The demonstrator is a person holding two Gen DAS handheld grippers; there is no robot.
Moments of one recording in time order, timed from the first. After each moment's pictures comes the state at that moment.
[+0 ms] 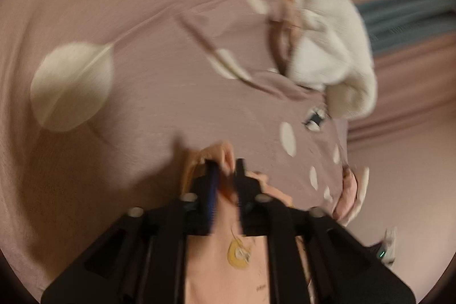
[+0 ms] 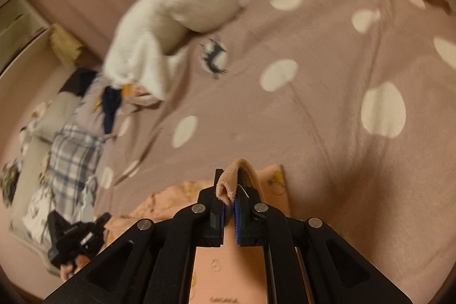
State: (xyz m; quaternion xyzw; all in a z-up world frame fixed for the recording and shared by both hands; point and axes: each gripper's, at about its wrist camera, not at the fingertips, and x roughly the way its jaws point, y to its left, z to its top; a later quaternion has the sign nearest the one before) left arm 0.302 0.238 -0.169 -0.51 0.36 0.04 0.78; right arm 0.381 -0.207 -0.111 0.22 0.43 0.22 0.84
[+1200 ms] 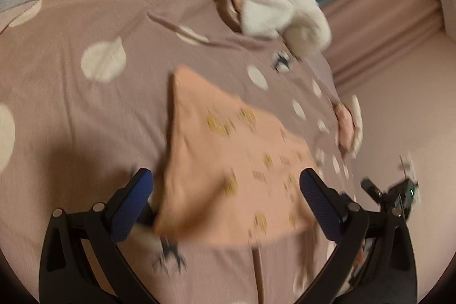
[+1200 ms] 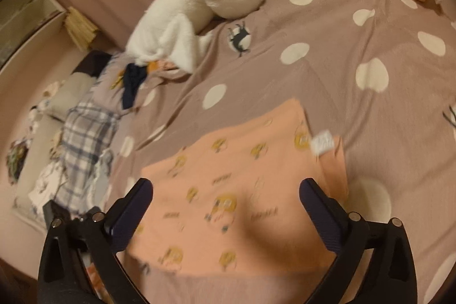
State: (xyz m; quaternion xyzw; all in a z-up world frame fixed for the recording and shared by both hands) left arm 0.187 0.182 -0.113 -0.37 0.39 -0.07 0.84; right arm 0.283 -0.194 -0.078 0.19 0.43 0.26 0.84
